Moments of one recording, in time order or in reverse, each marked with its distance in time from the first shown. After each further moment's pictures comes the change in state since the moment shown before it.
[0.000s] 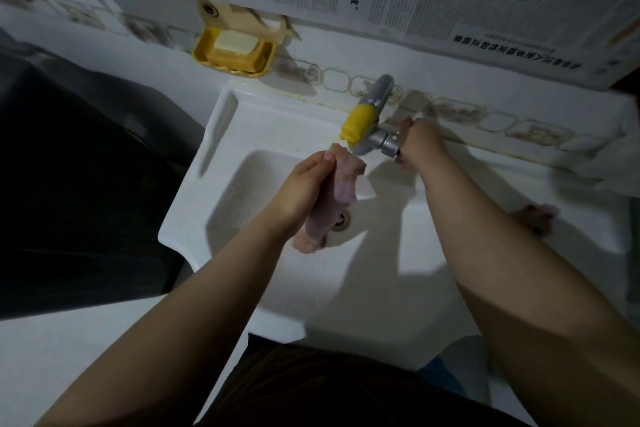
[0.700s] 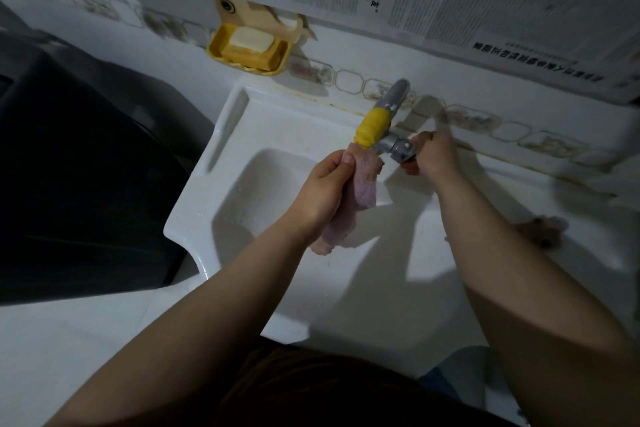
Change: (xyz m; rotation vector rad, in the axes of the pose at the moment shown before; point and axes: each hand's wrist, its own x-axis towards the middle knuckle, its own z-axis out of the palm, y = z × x) left_hand -0.003 0.001 0.016 -0.090 0.076 0.030; right_hand -0.002 0.013 0.007 0.529 0.007 0.131
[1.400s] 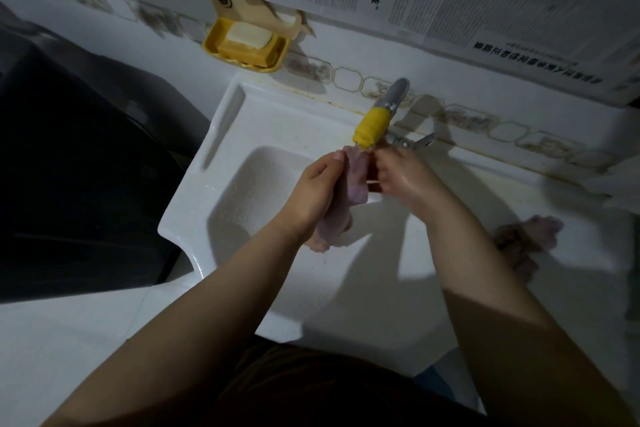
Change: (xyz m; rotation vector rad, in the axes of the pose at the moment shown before) left_hand 0.005 -0.008 -0.009 0.042 0.014 0.034; right_hand -0.086 -0.019 0.015 0.201 -0.555 -0.020
